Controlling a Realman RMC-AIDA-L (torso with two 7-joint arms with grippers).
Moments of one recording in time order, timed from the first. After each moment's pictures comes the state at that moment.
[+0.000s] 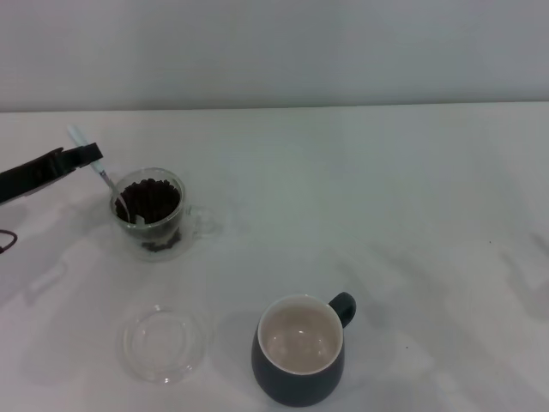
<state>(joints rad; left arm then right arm) -0.58 -1.97 0.81 0.41 1.64 1.05 -1.90 0.18 2.01 -1.76 0.03 0.04 -2.02 0.35</state>
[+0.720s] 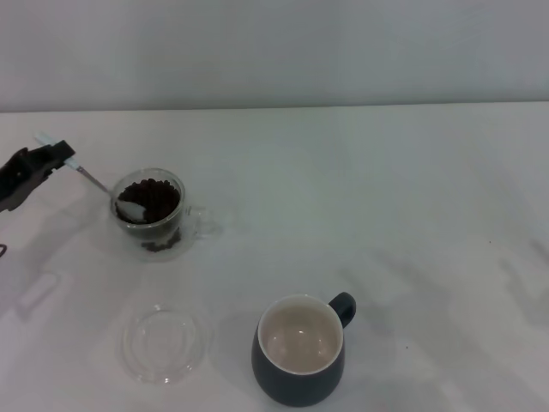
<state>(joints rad) -0.49 -2.00 0.81 0.38 1.42 1.06 -1.93 0.16 2.01 -1.78 0.04 0.03 -2.02 0.36</state>
